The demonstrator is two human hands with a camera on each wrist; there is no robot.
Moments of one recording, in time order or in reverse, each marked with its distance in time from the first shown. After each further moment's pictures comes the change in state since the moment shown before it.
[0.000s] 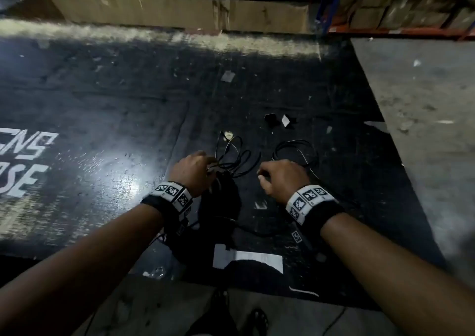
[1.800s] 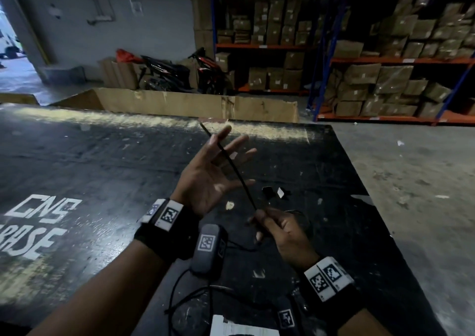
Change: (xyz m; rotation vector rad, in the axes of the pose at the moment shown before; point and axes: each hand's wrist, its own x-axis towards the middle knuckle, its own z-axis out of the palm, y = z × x) left_hand -0.026 0.103 -0.190 -2.009 -0.040 0.217; right_hand -0.047 -0.029 -0.067 1.328 0.129 -0.210
